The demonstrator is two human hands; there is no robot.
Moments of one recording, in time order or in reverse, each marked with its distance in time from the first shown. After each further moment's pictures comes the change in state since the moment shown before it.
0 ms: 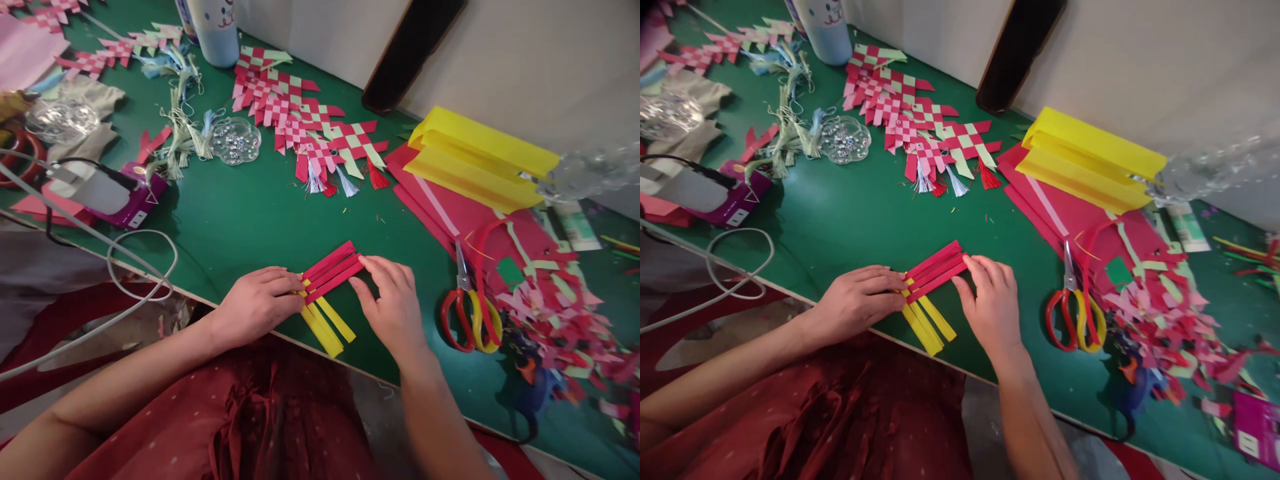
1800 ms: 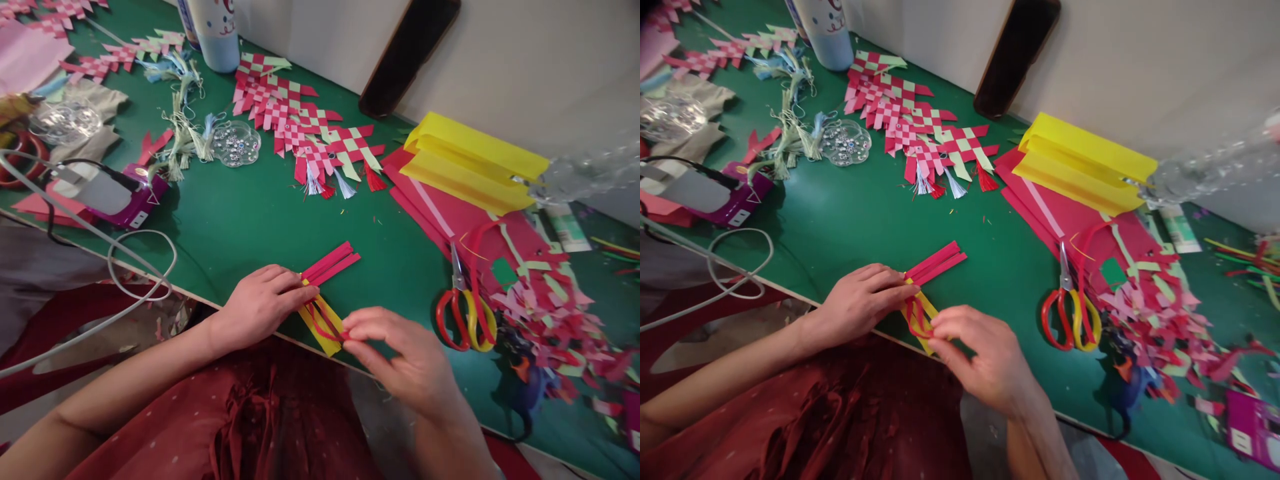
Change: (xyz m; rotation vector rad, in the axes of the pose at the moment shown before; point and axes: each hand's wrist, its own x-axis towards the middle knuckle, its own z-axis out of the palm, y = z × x) left_hand 0.004 0.007 0.000 0.026 -0.059 -0.094; right_hand -0.012 -0.043 -0.060 0.612 -0.230 -0.073
